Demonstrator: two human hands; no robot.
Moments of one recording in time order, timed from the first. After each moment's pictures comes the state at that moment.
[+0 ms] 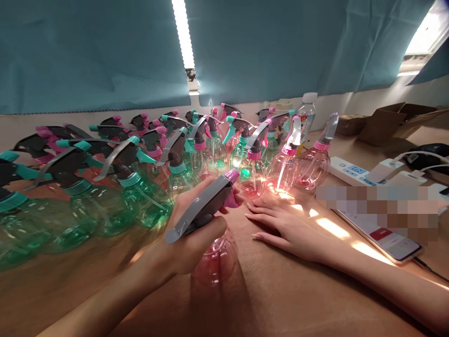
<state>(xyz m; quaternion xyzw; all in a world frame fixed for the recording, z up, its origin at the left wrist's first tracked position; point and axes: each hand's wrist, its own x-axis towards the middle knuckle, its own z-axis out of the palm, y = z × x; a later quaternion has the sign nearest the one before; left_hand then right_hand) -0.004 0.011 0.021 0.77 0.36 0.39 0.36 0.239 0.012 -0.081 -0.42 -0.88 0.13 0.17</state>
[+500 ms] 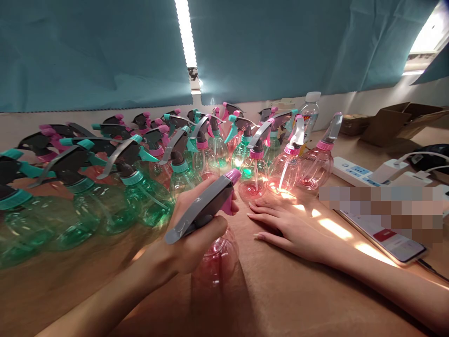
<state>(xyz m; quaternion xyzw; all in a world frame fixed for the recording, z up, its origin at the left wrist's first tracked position) -0.008 0.011 0.016 0.76 0.39 0.40 0.33 0.239 0.012 -0.082 -0.42 -0.88 0.12 0.17</state>
